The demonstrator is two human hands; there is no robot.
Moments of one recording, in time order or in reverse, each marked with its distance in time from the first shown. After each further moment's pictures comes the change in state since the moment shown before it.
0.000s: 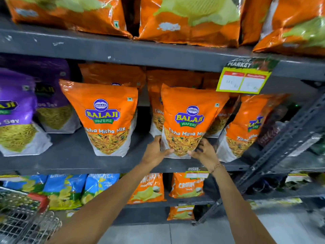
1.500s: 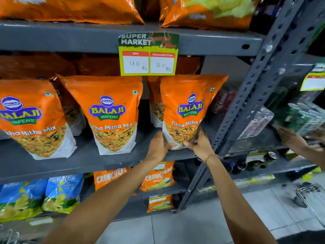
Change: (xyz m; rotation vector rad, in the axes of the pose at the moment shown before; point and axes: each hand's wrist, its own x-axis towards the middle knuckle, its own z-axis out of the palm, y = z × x) left_hand 0.025 0.085 0.175 0.114 0.002 0.029; right_hand -0.003 0.043 -0.154 -0.349 0.170 0.097
